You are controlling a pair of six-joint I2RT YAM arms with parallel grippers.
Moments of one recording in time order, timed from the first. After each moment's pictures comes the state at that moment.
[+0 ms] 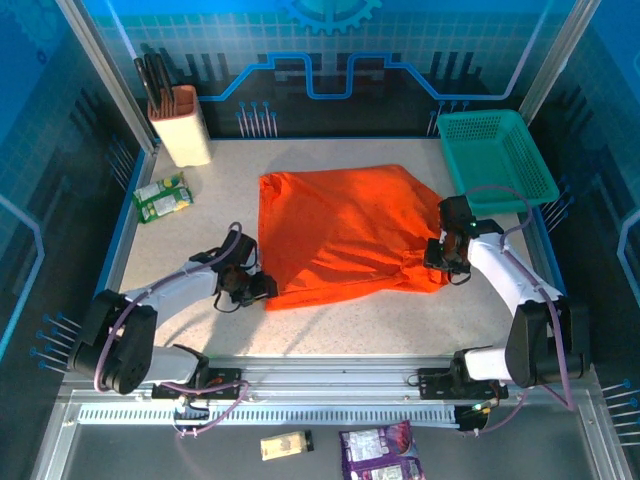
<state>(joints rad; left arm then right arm) -0.34 1.35 0.62 -0.52 0.34 -0.61 0.12 1.34 0.91 -0.86 0.03 0.37</state>
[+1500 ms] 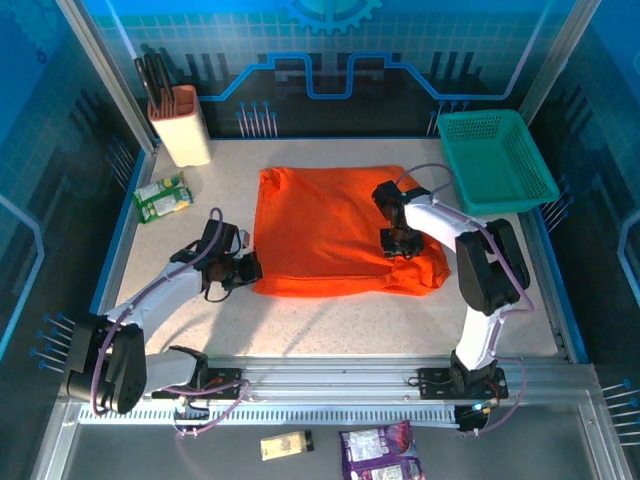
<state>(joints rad) -0.21 1.23 0.65 -0.50 0.32 -0.53 0.40 1.90 1.30 -0.98 0.19 0.46</state>
